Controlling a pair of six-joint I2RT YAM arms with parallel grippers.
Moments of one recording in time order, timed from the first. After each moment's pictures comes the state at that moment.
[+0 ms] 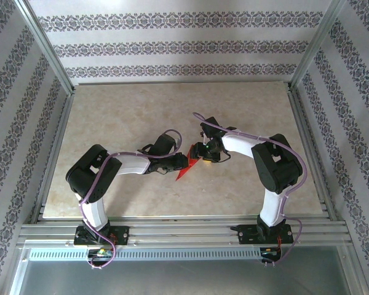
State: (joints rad) left arm -0.63 1.81 0.86 0.10 0.35 -0.79; right arm 0.49 1.88 1.12 -0.50 -0.29 0.58
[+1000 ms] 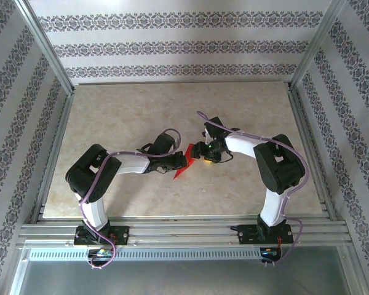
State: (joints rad) left arm -0.61 1.81 0.87 0.10 0.36 -0.80; right arm 0.45 1.86 1.07 -0.43 -0.38 0.57
